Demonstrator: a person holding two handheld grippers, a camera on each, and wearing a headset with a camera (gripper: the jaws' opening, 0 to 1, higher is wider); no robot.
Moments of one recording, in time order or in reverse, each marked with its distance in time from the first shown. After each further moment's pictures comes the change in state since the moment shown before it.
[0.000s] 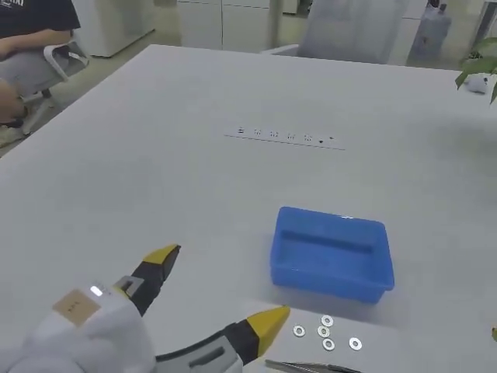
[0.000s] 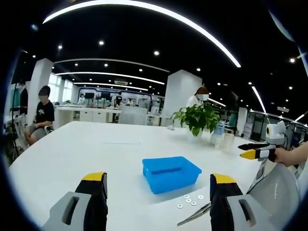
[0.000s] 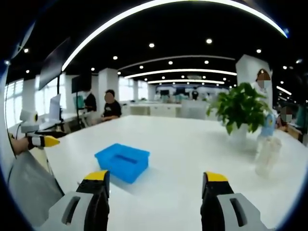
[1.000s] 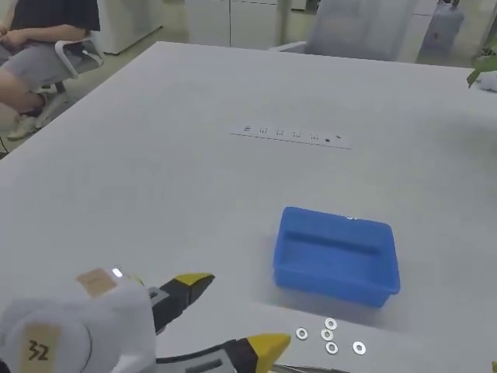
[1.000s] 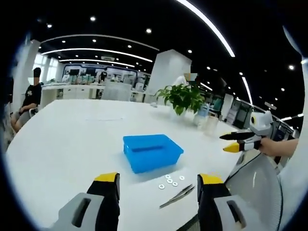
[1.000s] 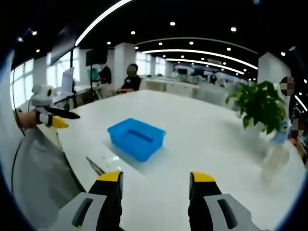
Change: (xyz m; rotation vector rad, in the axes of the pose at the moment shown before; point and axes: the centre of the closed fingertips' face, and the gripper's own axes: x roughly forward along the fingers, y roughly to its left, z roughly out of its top) left arm -0.001 -0.030 -0.036 -0.010 0.293 -0.227; right arm 0.004 0.029 -0.023 -0.143 0.247 0.153
